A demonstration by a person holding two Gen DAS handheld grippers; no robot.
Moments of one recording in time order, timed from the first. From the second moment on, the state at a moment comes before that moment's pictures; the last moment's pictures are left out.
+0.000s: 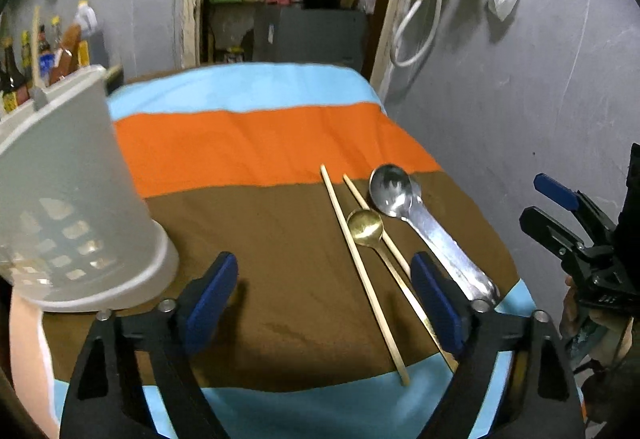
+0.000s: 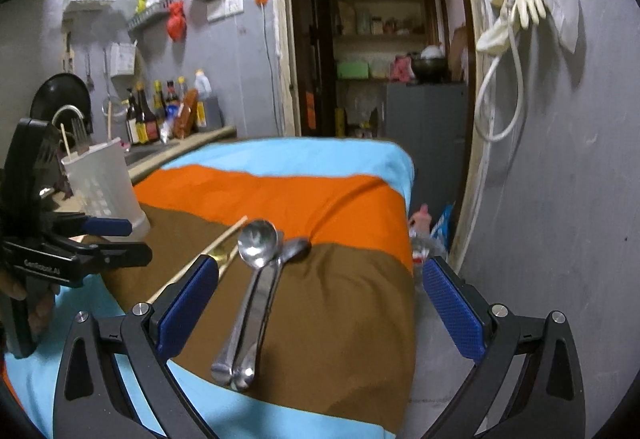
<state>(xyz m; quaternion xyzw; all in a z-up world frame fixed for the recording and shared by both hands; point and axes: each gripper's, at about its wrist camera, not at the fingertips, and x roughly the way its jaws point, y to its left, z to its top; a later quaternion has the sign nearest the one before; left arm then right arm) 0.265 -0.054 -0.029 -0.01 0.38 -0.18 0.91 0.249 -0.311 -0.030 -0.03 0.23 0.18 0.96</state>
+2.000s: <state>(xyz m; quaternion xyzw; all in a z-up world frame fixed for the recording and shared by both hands) 0.284 -0.047 -0.048 0.02 0.46 -0.19 0.87 0.351 -0.228 -0.055 -0.08 0.39 0.20 0.89</state>
